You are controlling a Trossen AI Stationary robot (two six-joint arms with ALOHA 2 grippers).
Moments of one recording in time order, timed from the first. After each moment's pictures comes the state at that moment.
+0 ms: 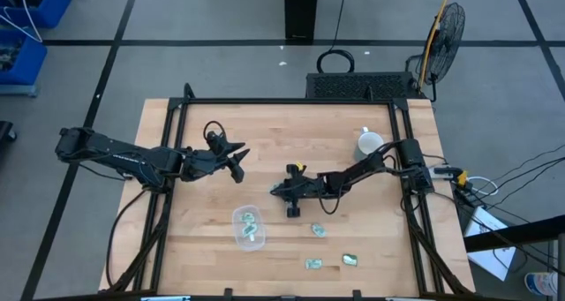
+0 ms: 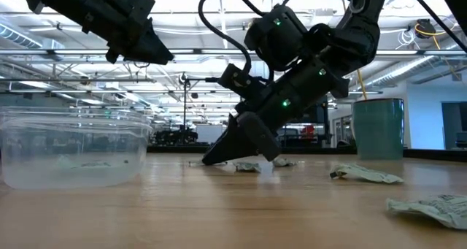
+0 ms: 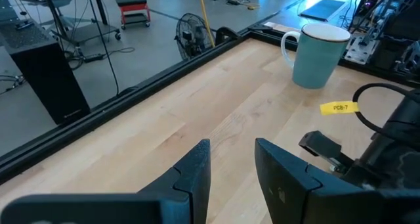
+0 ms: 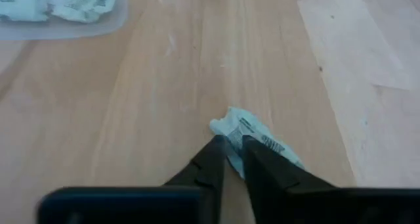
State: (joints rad) left arm -0.10 1.05 0.55 0.07 -0.66 -0.35; right arm 0.10 2.06 0.96 0.48 0.21 -0.12
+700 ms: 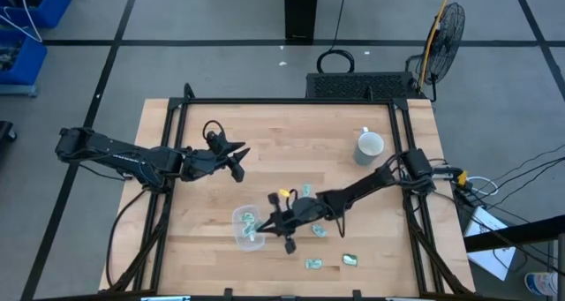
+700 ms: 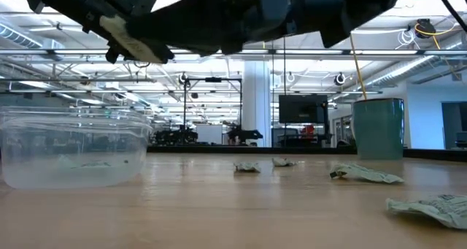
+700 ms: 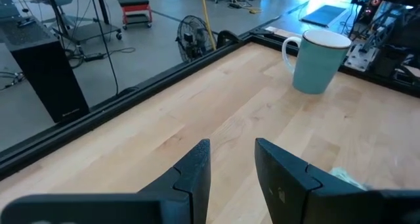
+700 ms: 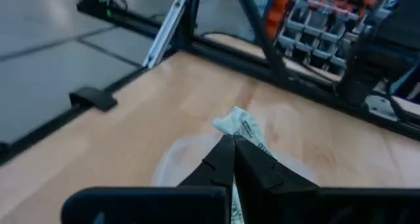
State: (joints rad) left arm -0.10 1.05 0.55 0.08 -0.66 -0.37; right arm 0.31 2.05 1.15 0.65 0.00 -0.22
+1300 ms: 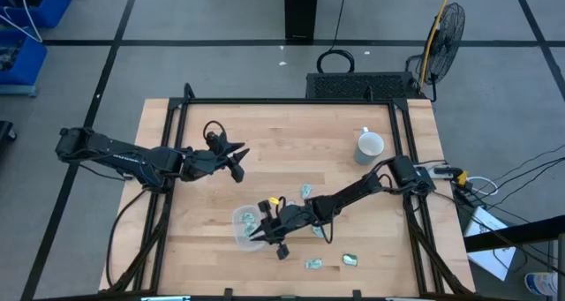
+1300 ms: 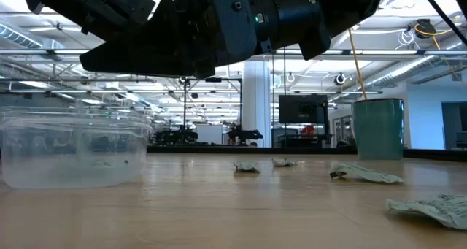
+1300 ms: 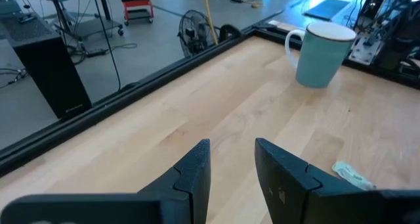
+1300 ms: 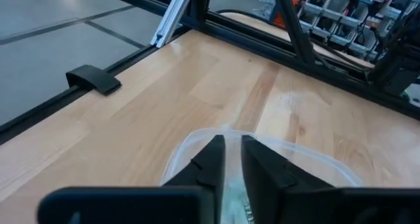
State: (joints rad) left arm -0.10 1.05 0.55 0.05 -0.66 -0.38; right arm 0.31 2.17 1.29 0.56 -0.02 -0.23
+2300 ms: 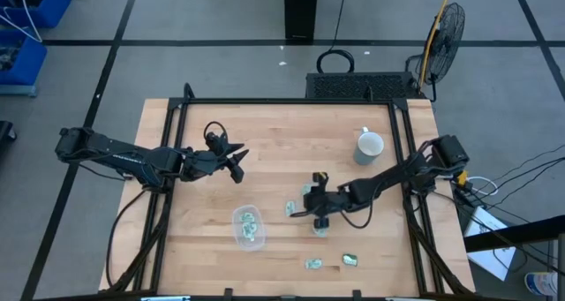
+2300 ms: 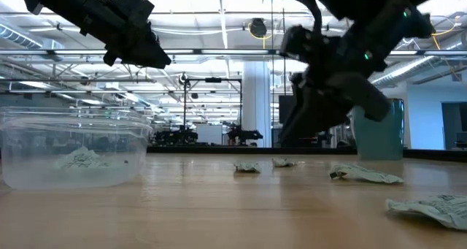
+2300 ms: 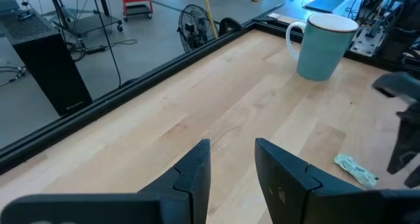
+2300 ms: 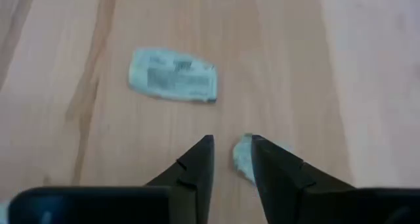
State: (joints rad) left arm -0.10 1.05 0.55 0.03 -0.66 -0.38; right arm 0.30 1.72 0.82 -0.02 0.37 0.07
